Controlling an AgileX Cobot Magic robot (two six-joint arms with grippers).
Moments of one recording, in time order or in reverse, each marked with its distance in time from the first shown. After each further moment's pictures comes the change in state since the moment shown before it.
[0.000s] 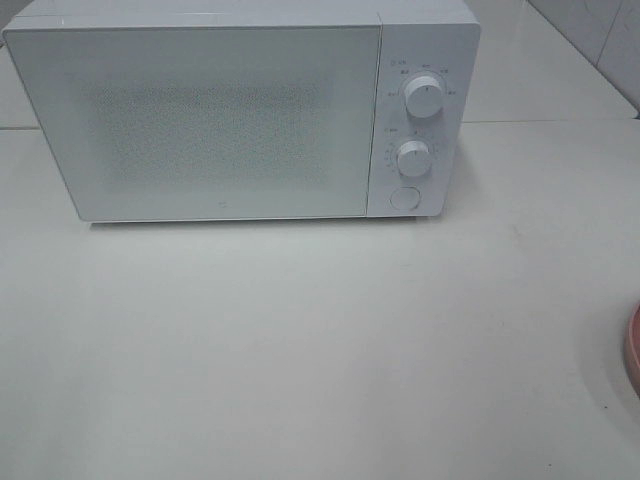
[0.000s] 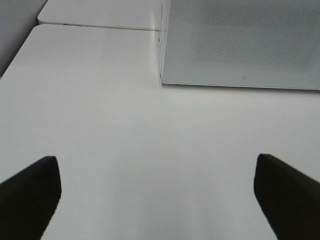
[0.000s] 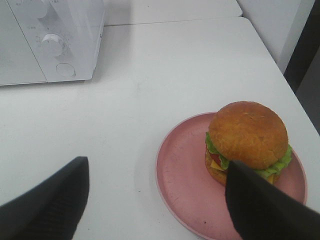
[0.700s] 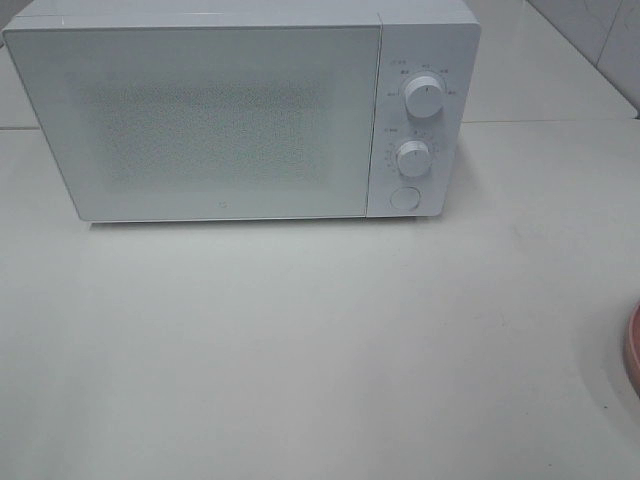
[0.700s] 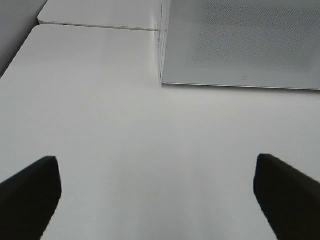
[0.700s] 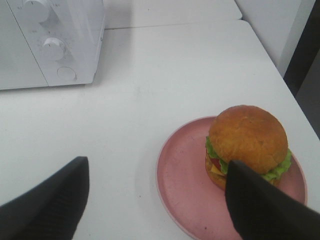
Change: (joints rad) left arm 0.000 0.000 0.000 0.000 0.000 0.000; right arm 0.000 0.000 -0.005 0.000 -0.006 0.001
